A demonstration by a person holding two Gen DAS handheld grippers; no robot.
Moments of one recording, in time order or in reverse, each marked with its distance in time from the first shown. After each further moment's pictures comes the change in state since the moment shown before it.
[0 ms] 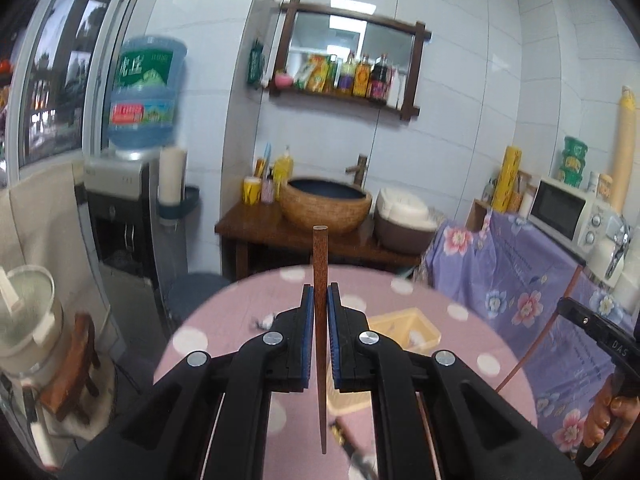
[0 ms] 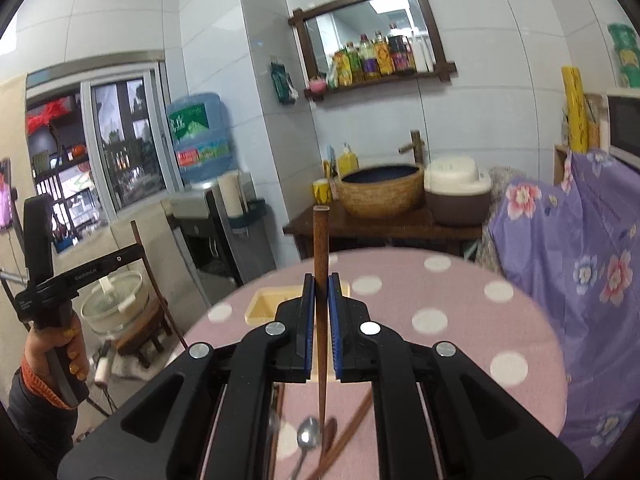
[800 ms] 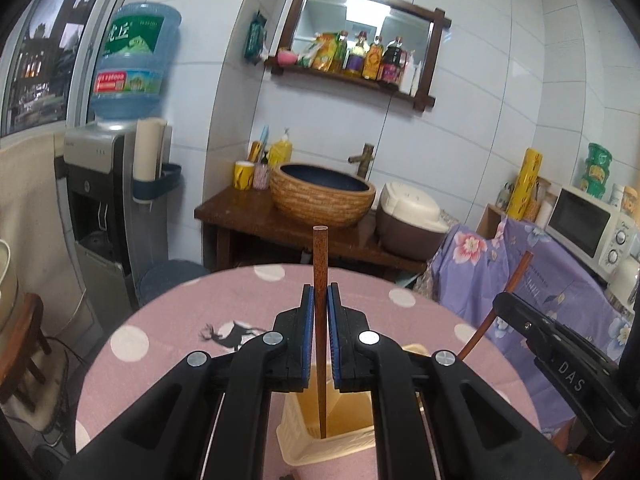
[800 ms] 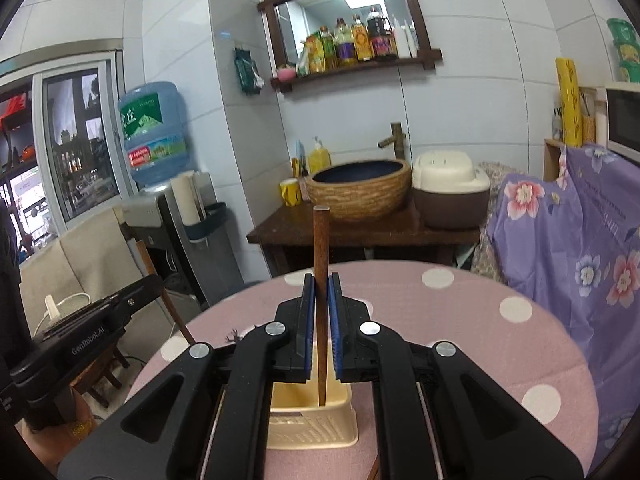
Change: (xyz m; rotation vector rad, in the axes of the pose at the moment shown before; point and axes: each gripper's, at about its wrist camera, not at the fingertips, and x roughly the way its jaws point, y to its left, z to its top) left arm 0.122 -0.031 -0.033 -0.081 0.047 0.023; right arm 0.143 0.001 0.001 0.031 0.033 -0.135
